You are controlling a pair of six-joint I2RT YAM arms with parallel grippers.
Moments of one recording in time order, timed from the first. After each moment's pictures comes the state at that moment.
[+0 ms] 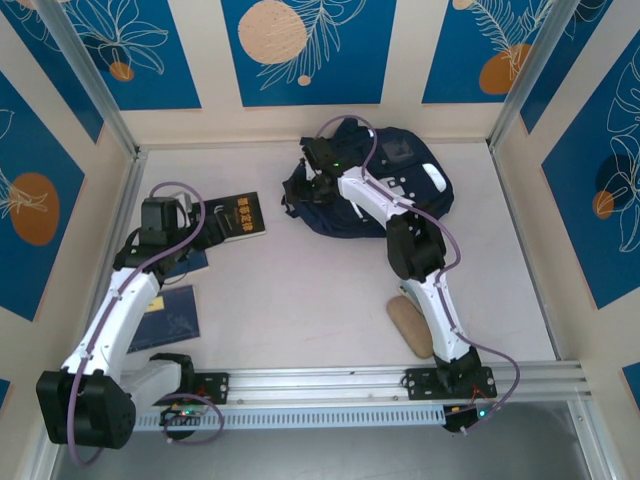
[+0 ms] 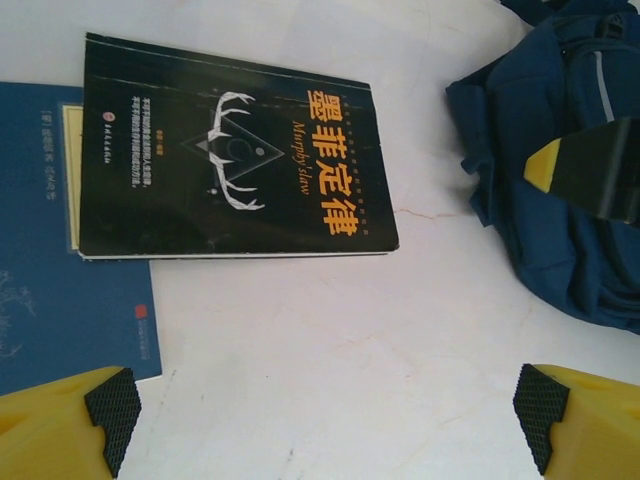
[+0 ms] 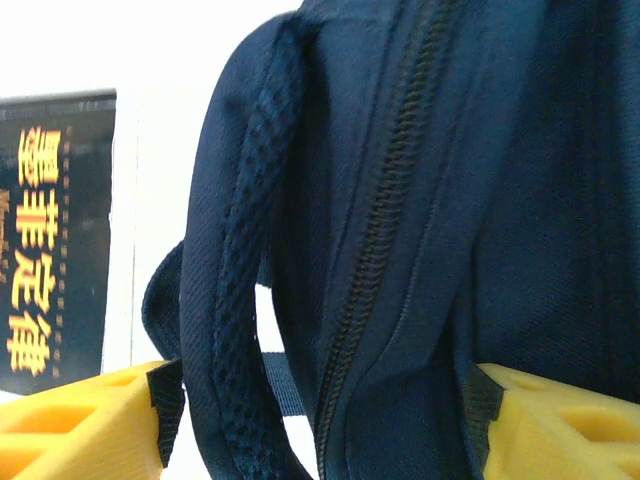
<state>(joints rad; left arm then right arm) -0.09 1.06 0.87 -0.55 0.15 -0.42 0.56 2.37 2.09 -0.74 -0.18 0.37</state>
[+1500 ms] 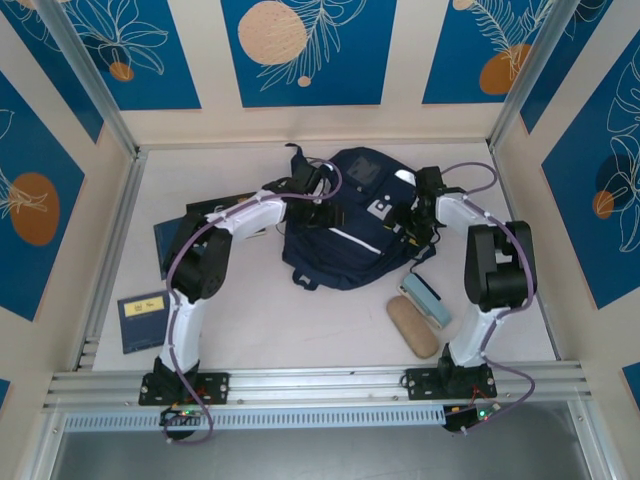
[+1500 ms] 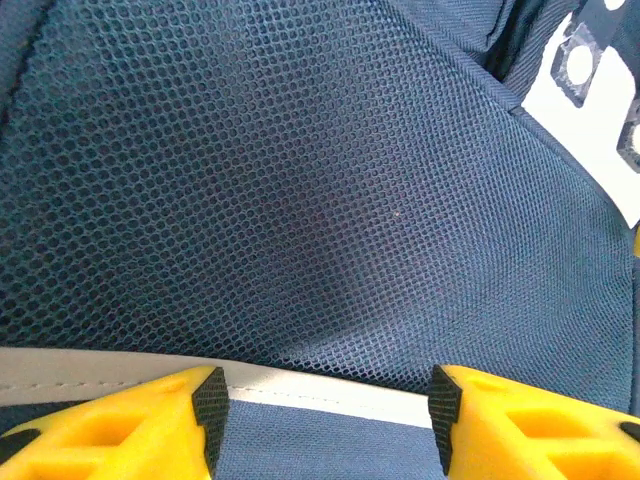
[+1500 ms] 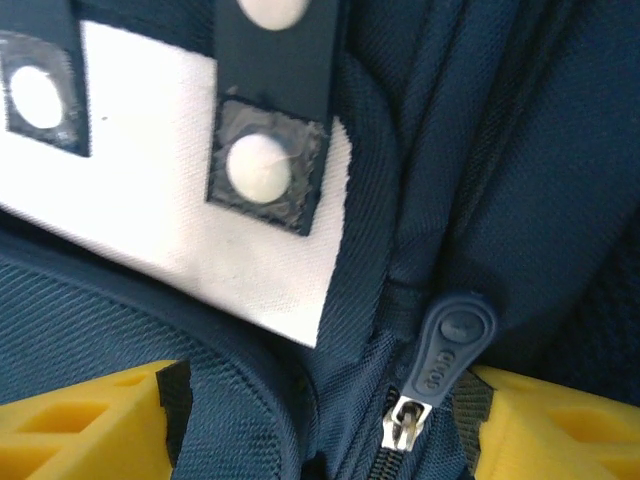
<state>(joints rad) -0.61 2.13 1.65 -0.52 0.26 -0.52 0.10 1.83 1.22 -0.65 -0.24 0.58</state>
